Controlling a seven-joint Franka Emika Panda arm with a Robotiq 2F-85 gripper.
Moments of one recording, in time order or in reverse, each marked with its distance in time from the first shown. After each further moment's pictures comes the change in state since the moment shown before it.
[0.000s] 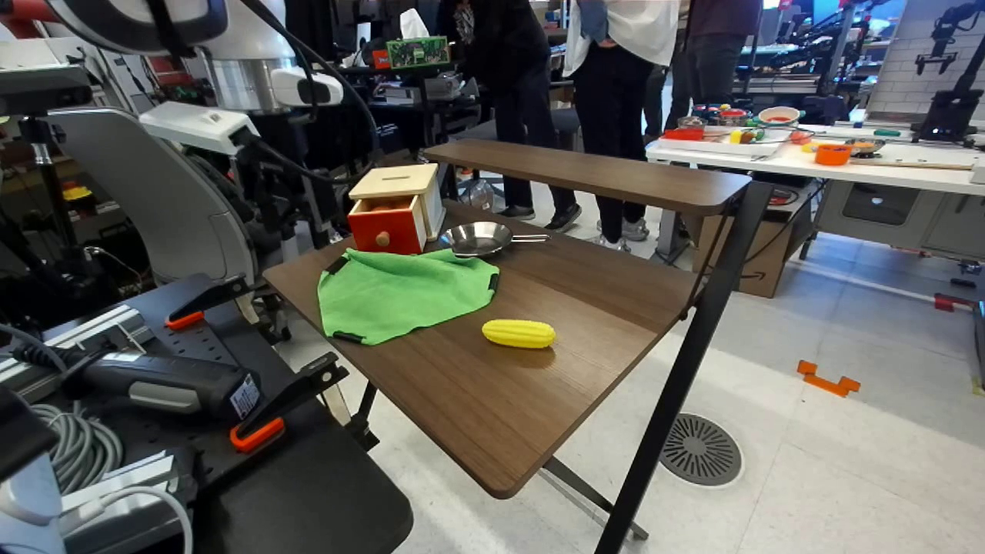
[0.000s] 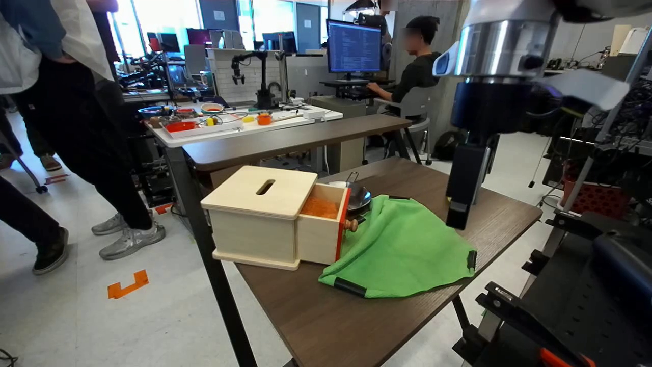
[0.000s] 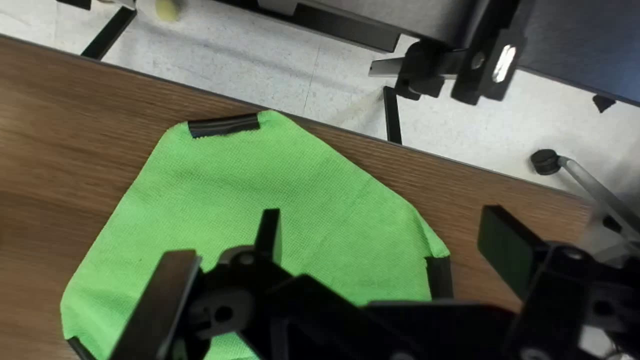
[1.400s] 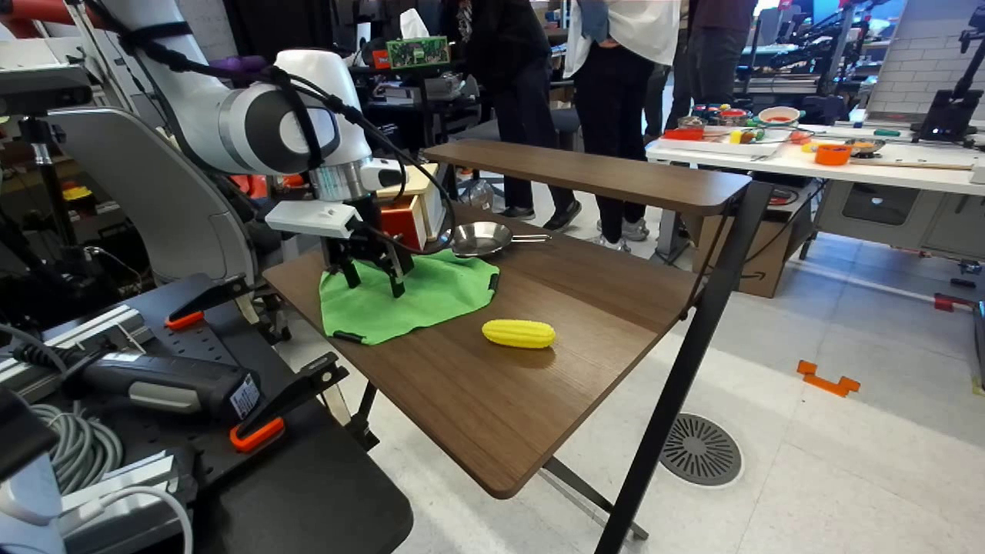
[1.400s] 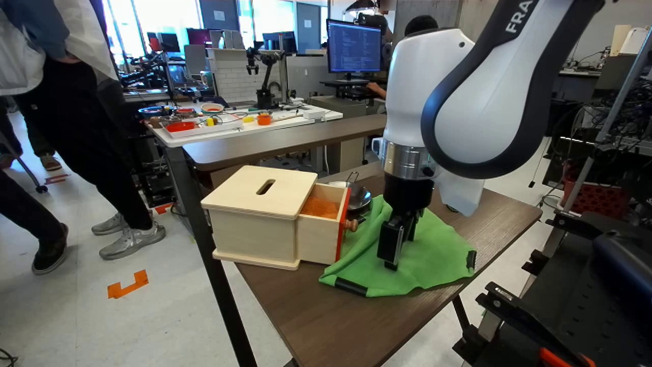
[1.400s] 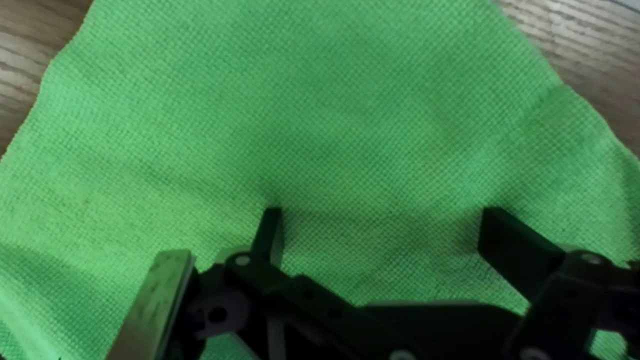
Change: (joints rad) arm 0.048 0.494 -0.067 0.355 -0.309 0.189 0.218
